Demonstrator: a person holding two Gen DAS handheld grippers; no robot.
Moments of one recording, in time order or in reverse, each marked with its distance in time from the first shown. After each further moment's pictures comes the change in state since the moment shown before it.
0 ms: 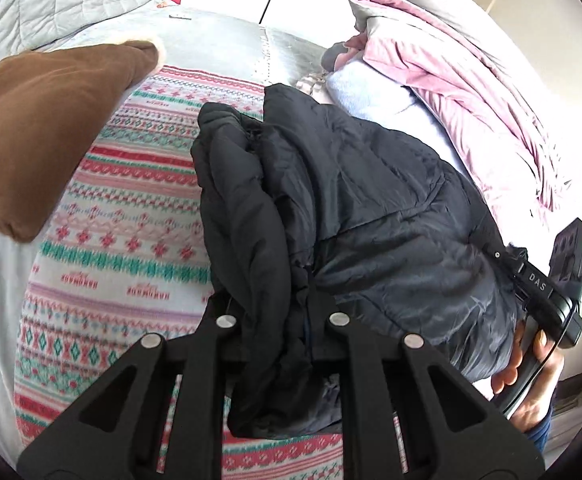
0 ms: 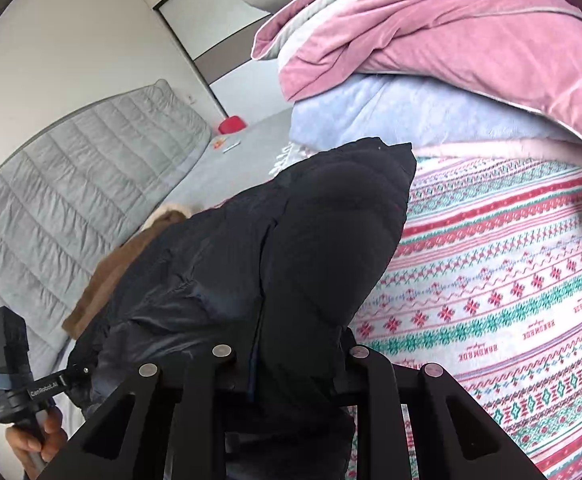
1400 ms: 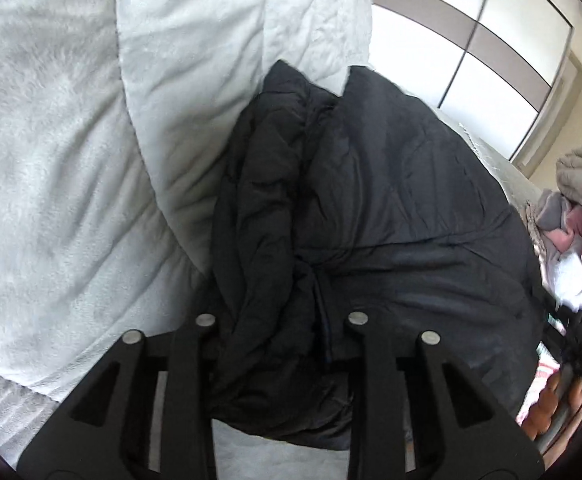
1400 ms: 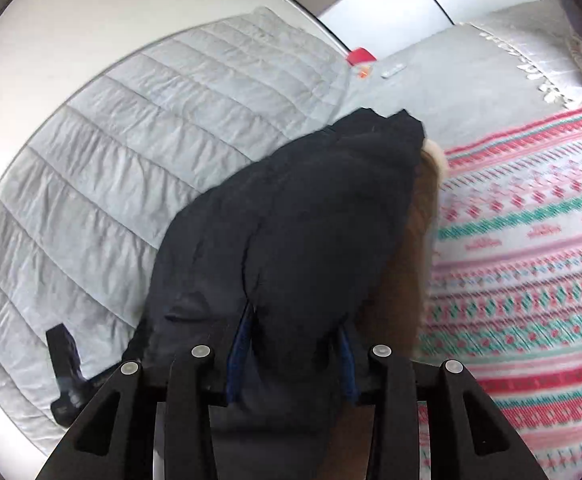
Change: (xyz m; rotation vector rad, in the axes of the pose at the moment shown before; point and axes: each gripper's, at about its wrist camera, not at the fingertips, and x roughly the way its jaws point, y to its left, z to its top) left arm -0.120 0.362 0.141 -0.309 -0.185 0.445; right arm 0.302 0.309 0.028 0.005 0.240 0.430
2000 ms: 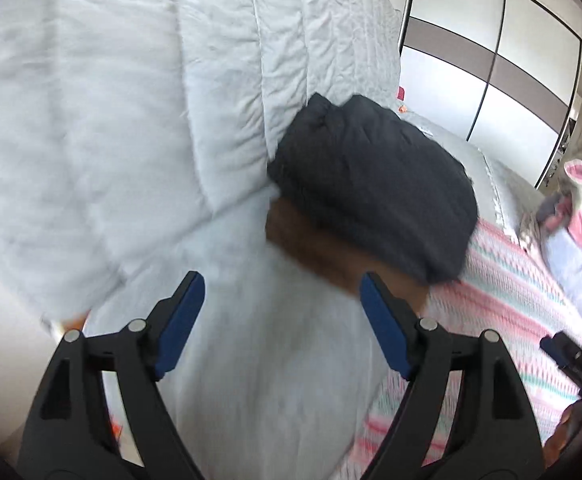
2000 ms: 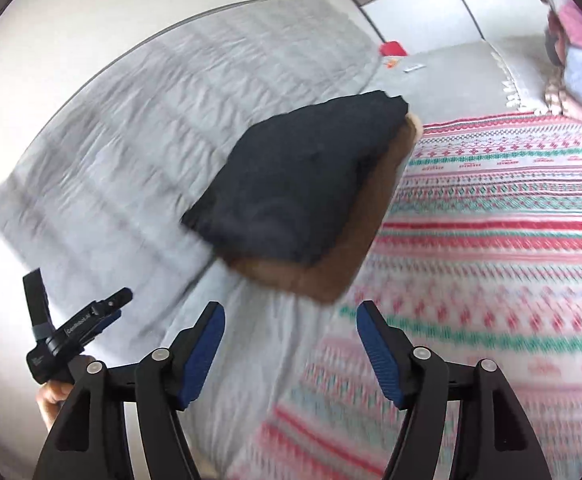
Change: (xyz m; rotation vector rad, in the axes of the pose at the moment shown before) left arm -0.210 -0.025 -0.188 -0.049 -0.182 0.202; right arm -0.199 0.053 -0.134 -0.206 0.096 0.029
